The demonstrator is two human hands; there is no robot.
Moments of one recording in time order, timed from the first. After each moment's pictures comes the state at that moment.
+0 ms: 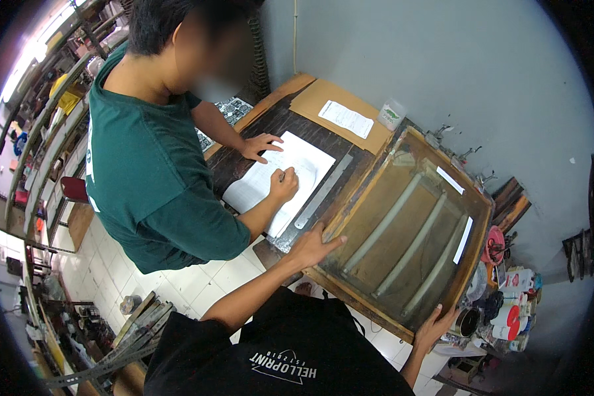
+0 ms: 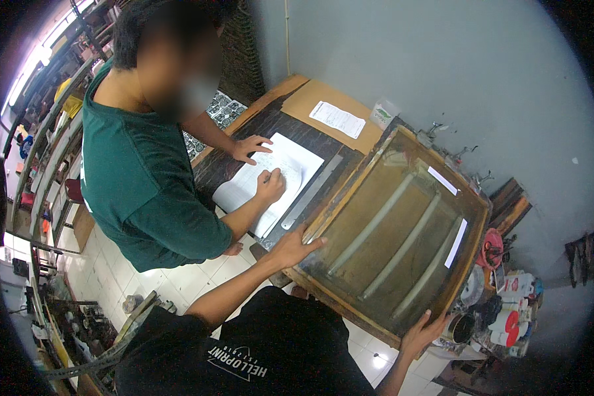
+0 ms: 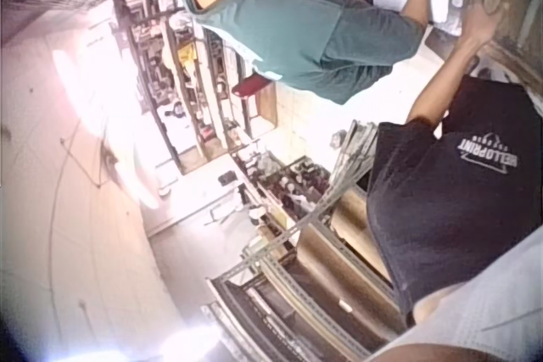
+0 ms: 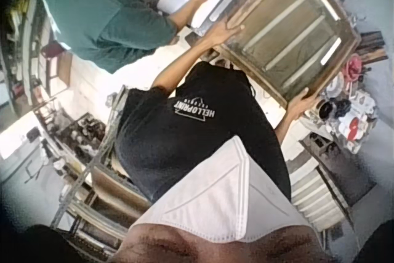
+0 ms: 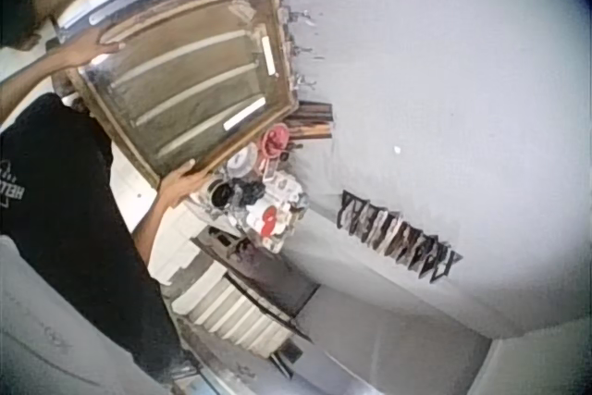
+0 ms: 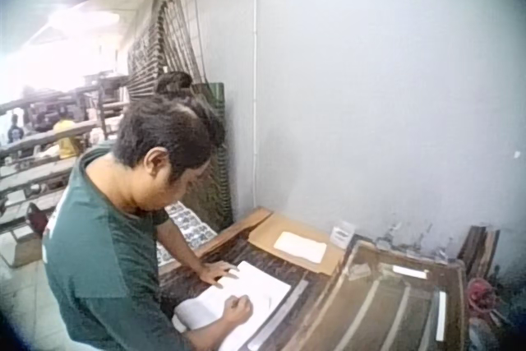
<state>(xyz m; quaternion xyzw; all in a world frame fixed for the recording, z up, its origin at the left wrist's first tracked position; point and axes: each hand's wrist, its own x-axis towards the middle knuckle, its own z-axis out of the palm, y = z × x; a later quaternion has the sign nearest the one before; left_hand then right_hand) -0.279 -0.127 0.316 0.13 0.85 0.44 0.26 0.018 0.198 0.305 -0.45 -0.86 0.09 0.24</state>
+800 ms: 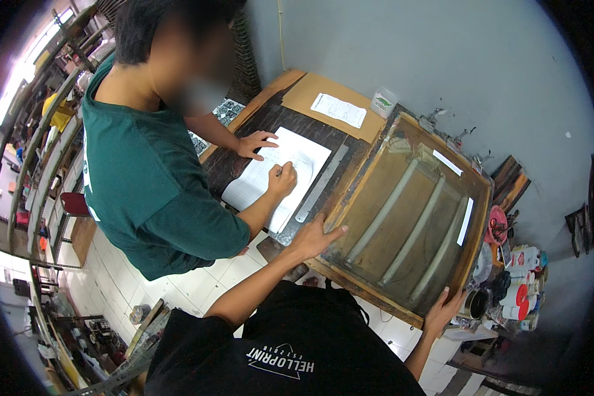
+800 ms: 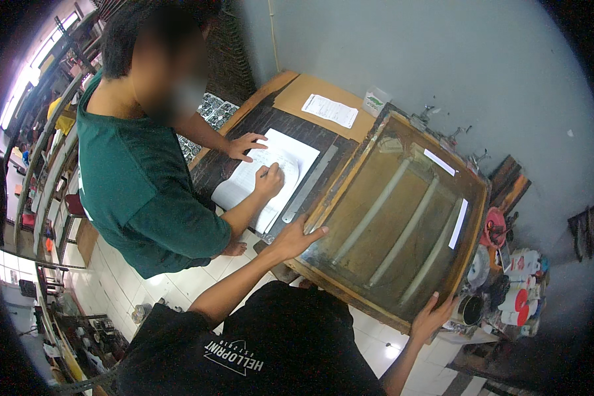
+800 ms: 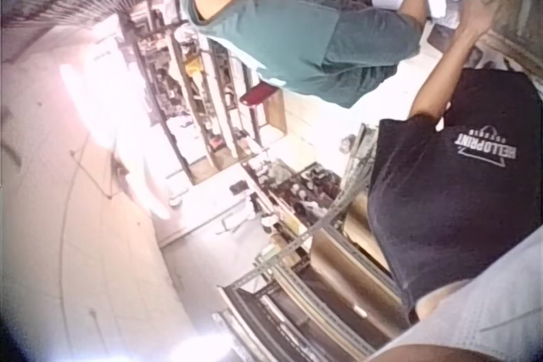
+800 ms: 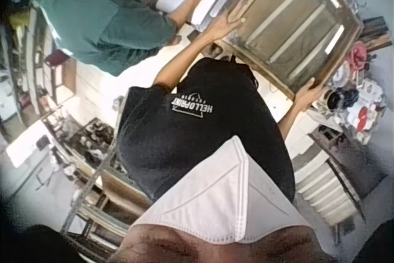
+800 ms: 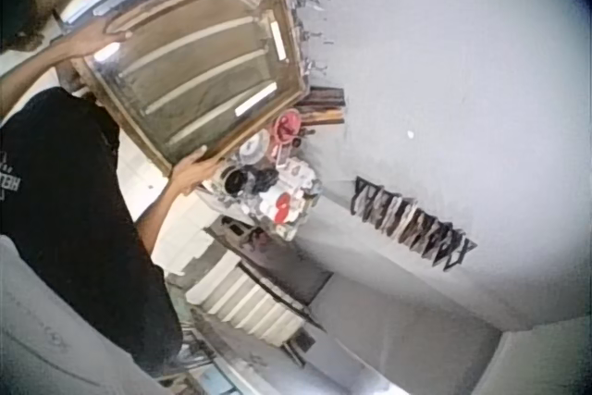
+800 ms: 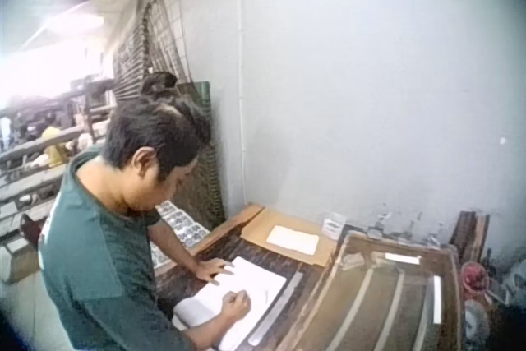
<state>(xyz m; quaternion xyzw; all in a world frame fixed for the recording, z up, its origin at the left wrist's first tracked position) -0.281 -0.128 0.318 0.17 0.86 0.43 0.22 0.015 0.193 0.309 -0.44 -0.85 0.09 0.26</state>
